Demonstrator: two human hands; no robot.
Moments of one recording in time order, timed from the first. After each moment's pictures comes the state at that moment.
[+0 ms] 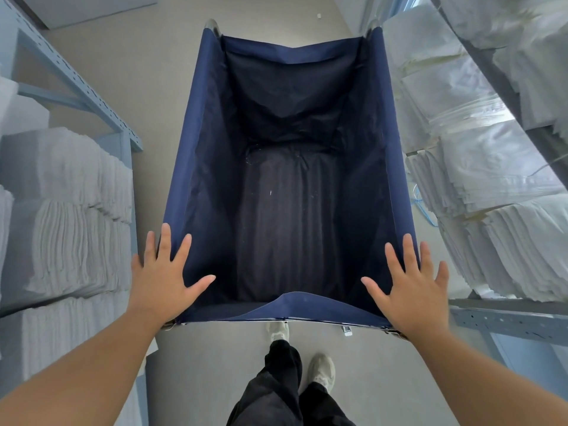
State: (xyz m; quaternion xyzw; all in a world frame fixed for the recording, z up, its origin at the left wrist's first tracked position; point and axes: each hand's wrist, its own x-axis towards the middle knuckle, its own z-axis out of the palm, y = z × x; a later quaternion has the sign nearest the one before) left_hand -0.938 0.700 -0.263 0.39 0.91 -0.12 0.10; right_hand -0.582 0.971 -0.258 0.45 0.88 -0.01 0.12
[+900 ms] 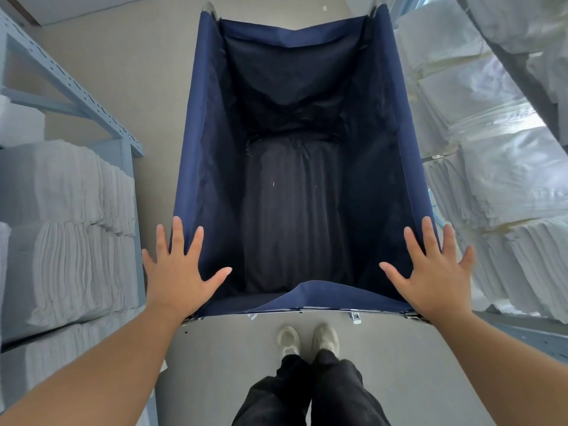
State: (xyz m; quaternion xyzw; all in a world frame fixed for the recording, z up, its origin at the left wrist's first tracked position) left_hand -1.009 0.762 -0.272 0.38 0.91 -0.10 0.11; right_hand -0.658 1.043 -0.265 0.46 0.88 0.01 0.12
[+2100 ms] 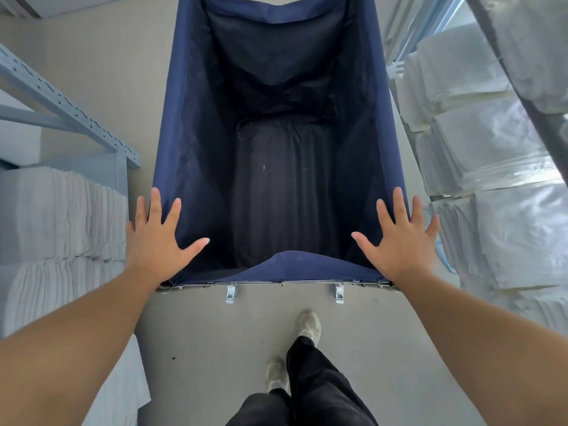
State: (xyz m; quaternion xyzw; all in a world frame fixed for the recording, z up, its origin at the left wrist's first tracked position) left_hand -1.168 0.918 -0.276 0.35 0.93 -0.09 0.10; right_hand -0.834 1.225 -0.259 0.43 0.89 -0.01 0.15
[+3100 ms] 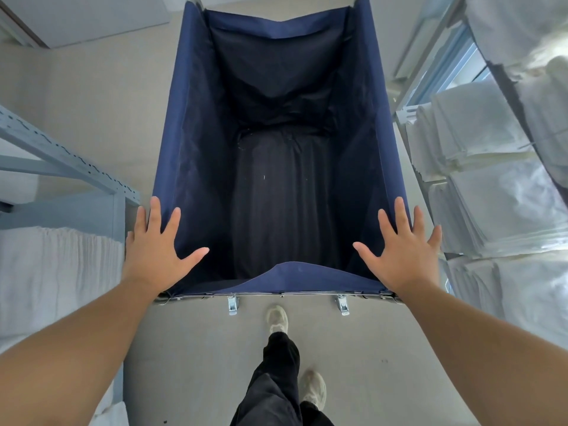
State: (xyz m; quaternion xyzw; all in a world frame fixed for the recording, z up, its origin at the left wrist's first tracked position) left_hand -1.315 1.042 -0.276 0.34 0.93 -0.09 0.10; right_hand -0.984 1.358 -0.265 0.42 0.90 0.01 0.14
